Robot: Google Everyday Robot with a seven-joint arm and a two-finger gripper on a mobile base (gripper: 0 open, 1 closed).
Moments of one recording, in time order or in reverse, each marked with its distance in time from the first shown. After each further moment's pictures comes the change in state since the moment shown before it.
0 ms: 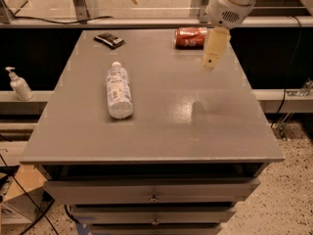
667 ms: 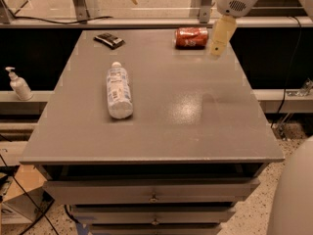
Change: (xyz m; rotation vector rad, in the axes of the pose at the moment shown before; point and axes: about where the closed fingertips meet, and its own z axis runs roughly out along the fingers) arm 0.019 -0.048 0.002 0.049 0.021 0.043
